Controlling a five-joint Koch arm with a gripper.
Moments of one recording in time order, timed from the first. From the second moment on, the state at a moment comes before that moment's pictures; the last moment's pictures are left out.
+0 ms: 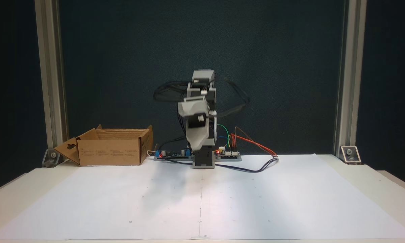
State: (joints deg) arm 2.9 129.5 140.3 -13.4 6.3
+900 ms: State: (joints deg) arm 4.1 129.5 168.1 -75.4 6.2
